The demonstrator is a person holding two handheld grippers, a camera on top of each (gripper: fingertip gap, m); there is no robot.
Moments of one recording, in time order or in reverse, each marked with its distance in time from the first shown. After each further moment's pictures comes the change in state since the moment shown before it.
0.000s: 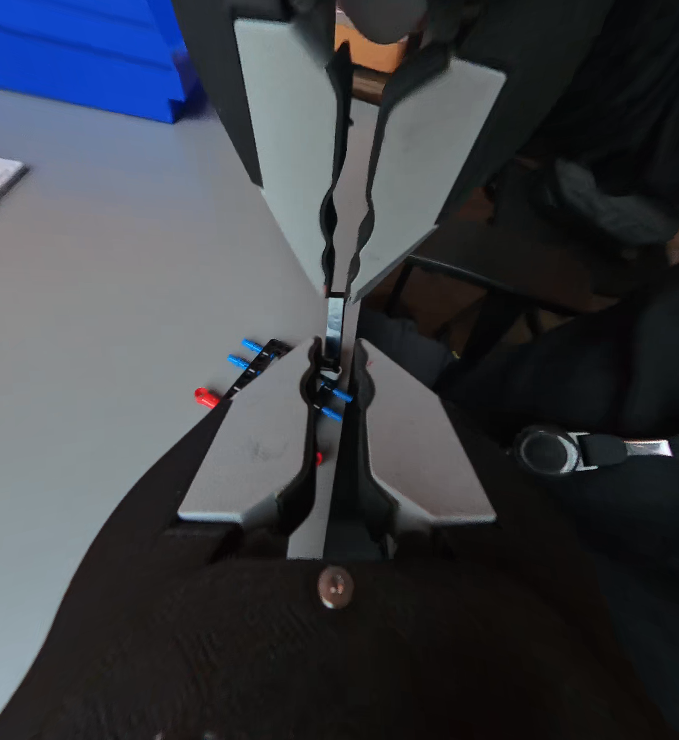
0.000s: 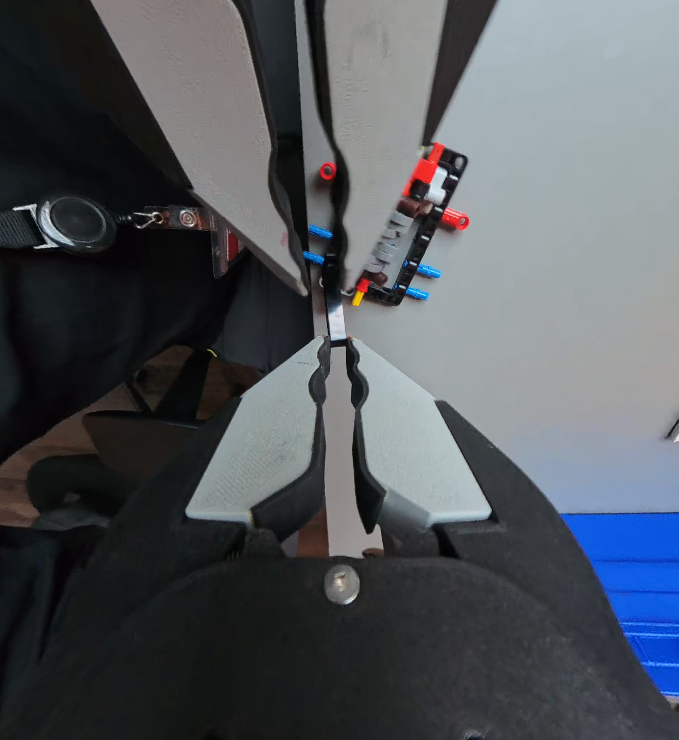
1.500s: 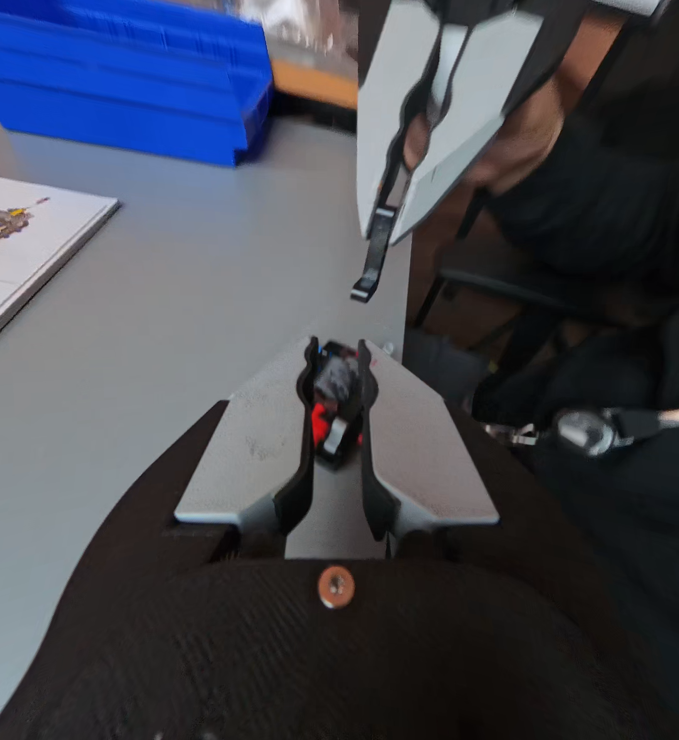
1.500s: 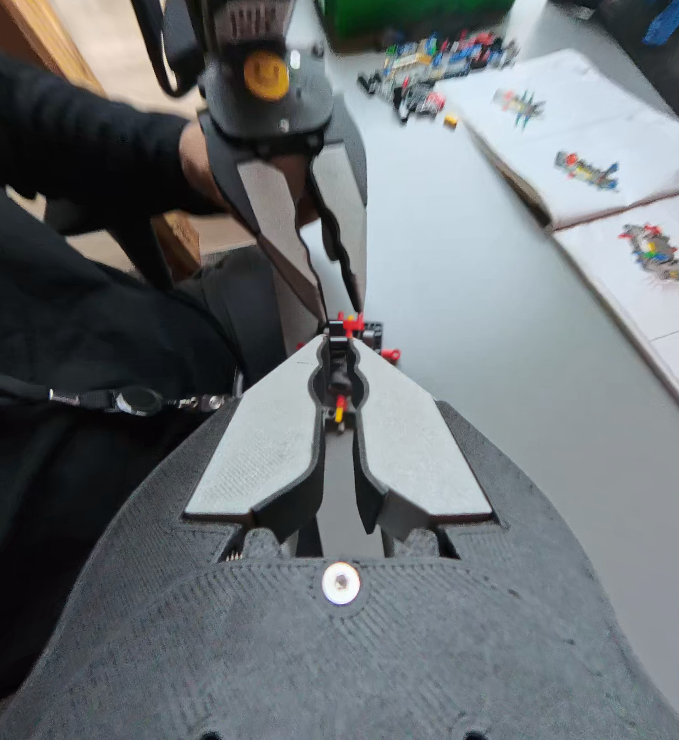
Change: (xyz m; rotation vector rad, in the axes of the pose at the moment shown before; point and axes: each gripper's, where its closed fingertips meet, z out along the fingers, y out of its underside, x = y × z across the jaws) left arm -0.034 -0.004 -0.022 0.094 -0.058 0.036; right arm 0.017 -0.019 -0.048 1.015 0.123 0.193
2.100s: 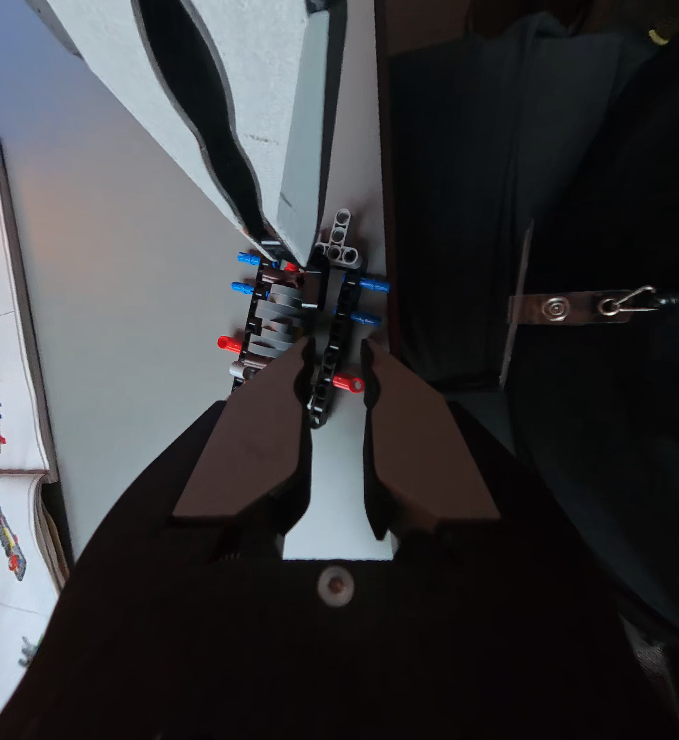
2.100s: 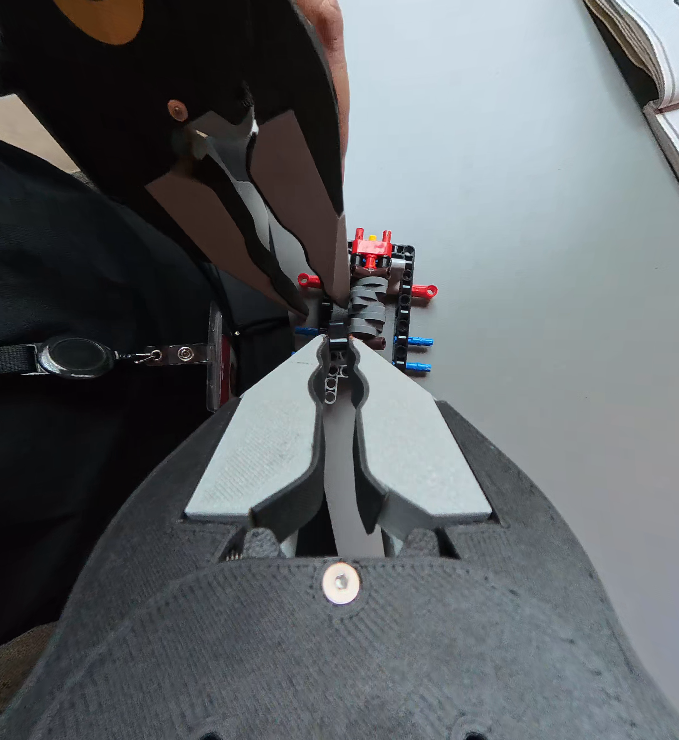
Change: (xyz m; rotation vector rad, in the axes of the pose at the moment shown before) left arm 0.016 0.071 0.025 -0.642 -0.145 0.532; right arm -0.013 0.061 0.035 -0.253 0.026 -0.038
